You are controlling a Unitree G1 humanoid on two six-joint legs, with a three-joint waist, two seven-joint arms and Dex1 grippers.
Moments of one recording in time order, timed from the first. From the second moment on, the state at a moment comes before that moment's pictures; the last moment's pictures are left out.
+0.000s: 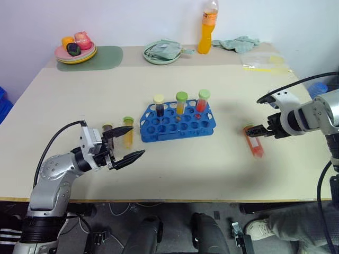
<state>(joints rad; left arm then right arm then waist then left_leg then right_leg) -0.11 0.57 0.15 -0.16 -0.54 0.07 -1.06 -0.95 -1.03 0.29 0.13 0.51 1.61 0.60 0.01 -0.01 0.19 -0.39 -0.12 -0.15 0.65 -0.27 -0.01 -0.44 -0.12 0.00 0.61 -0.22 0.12</state>
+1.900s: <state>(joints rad) -0.12 0.59 0.17 -0.19 -0.53 0.09 -1.01 -0.30 -0.39 -0.02 -0.37 0.50 0.37 0.29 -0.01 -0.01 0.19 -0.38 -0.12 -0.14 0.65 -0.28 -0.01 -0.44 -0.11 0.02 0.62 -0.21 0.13</state>
